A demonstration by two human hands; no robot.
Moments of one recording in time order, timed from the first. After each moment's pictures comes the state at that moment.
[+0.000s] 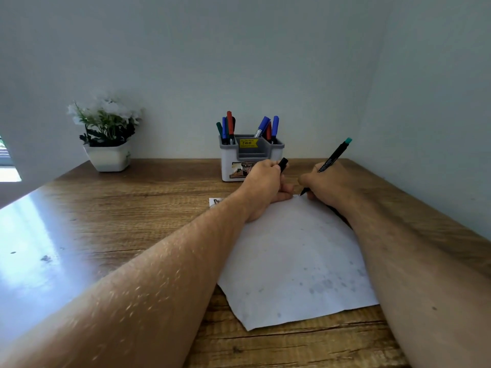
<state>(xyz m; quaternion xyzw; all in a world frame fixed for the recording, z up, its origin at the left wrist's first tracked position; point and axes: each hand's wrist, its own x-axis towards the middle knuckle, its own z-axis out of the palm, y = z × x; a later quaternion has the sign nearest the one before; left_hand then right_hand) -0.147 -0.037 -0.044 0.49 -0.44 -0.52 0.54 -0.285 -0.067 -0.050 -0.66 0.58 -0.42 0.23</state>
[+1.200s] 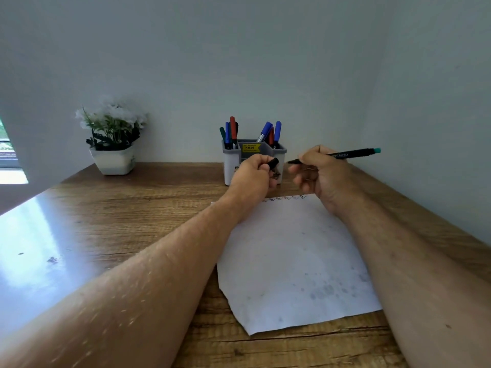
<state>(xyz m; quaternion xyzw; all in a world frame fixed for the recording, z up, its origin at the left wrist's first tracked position) -0.122 -0.039 -0.050 0.51 -0.54 -0.36 0.57 -0.269 -0.052 -0.031 -0.57 0.36 -0.56 0.48</state>
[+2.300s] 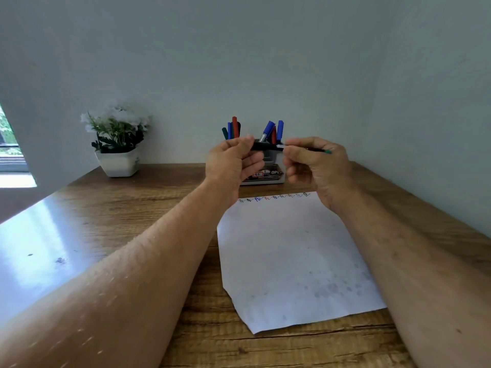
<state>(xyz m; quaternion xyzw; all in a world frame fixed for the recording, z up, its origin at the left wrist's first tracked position) -0.089 -0.032 -0.028 0.38 -0.36 -0.48 0.71 -0.258 -0.046 -0.025 -0.58 0.31 -0.58 0.48</state>
